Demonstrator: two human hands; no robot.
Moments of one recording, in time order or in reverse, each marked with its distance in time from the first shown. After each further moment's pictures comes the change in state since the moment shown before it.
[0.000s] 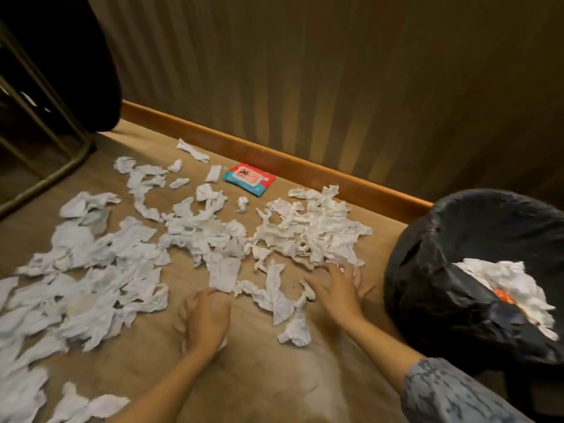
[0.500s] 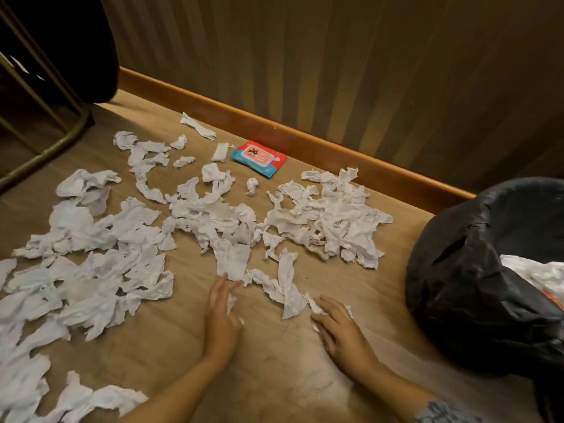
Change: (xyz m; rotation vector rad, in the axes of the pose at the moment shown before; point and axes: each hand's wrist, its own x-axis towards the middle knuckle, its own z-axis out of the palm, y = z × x) left_hand -0.001 -0.029 0.031 -0.354 0.018 0.316; right_hand -0.042 0.068 0.072 0.010 -0.039 -0.658
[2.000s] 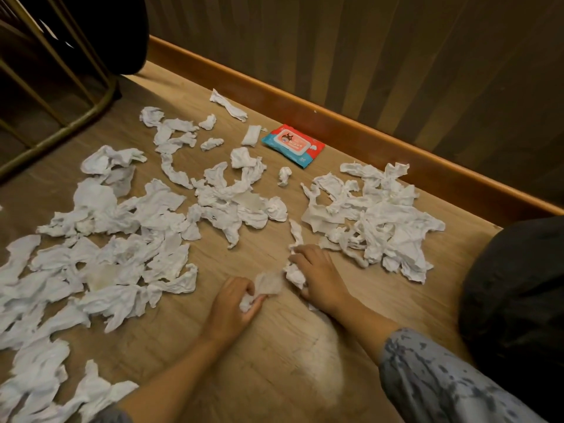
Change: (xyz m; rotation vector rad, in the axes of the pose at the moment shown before) left_hand 0.051 -0.055 -0.022 0.202 -0.125 0.313; right_hand 0.160 -0.033 0.046 -0.151 -0.138 -0.208
